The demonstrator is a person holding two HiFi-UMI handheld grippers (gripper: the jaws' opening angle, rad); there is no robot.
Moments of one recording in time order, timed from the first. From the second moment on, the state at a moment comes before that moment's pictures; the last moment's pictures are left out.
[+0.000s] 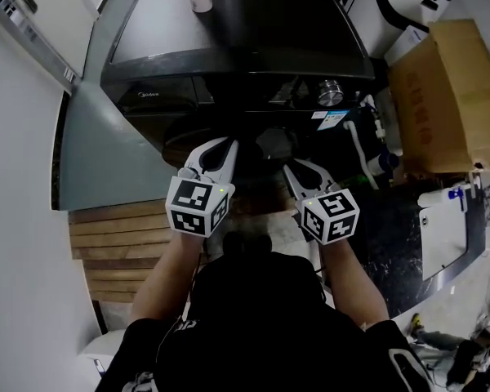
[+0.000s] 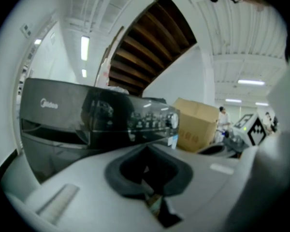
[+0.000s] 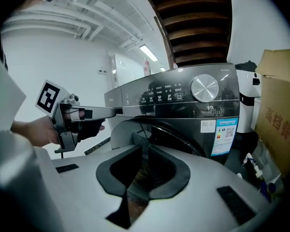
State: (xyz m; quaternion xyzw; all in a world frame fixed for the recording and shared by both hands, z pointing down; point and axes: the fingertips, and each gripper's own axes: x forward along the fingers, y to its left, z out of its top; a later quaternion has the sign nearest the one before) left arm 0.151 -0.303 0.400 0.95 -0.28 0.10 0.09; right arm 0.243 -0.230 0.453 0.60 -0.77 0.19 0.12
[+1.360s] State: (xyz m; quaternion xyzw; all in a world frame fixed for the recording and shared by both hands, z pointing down) left arm 0.196 -0.328 0.401 0.94 -0.31 0.13 0.09; right arm 0.331 -0.302 0.513 0.51 -0.78 0.12 0.36
